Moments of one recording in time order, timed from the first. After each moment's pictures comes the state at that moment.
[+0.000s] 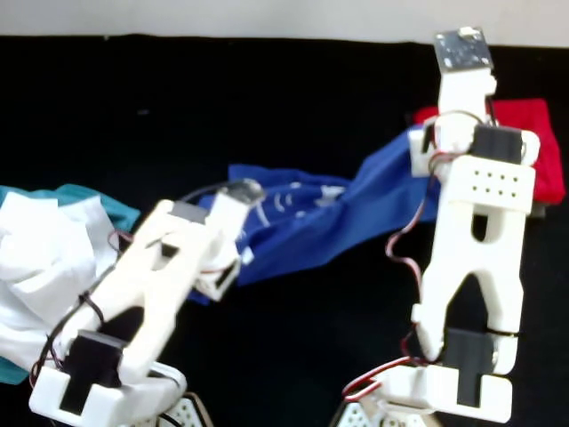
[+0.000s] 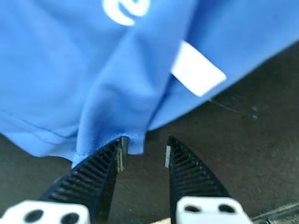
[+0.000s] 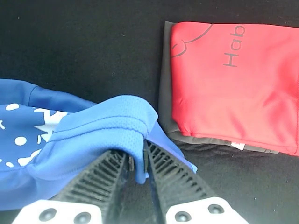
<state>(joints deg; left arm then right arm) 8.5 -10.2 45.0 60.8 -17.5 4.2 -6.5 -7.0 76.1 17.6</state>
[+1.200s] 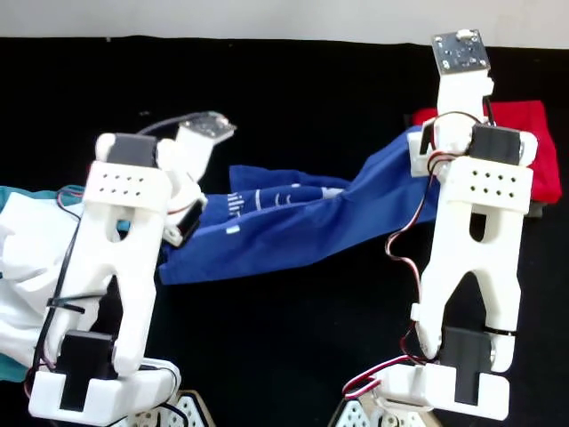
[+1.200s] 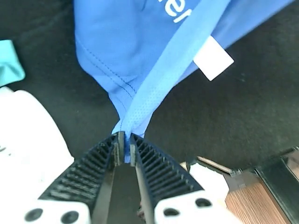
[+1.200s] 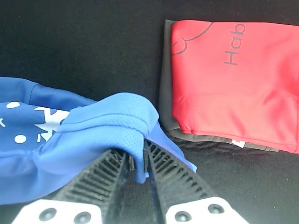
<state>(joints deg) -0.4 -10.2 8.7 94.5 -24.1 4.2 -6.5 -8.0 77.3 17.6</state>
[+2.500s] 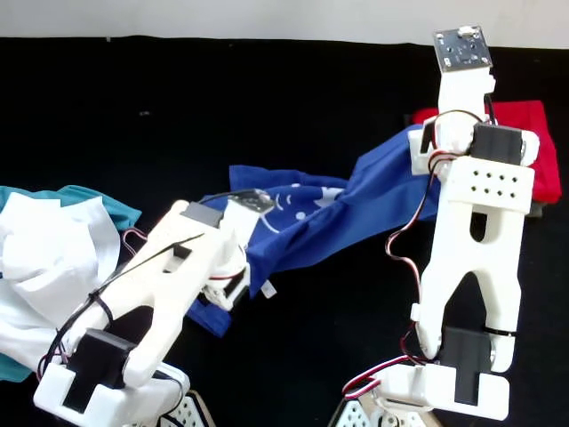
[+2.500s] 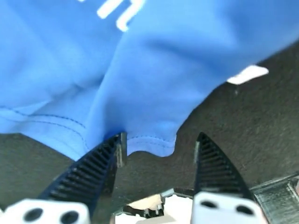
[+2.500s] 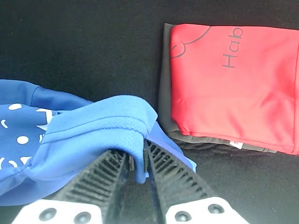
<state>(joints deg) 14.1 -10.2 44.4 68.4 -12.1 4.2 -6.5 -8.7 77.4 17.6</state>
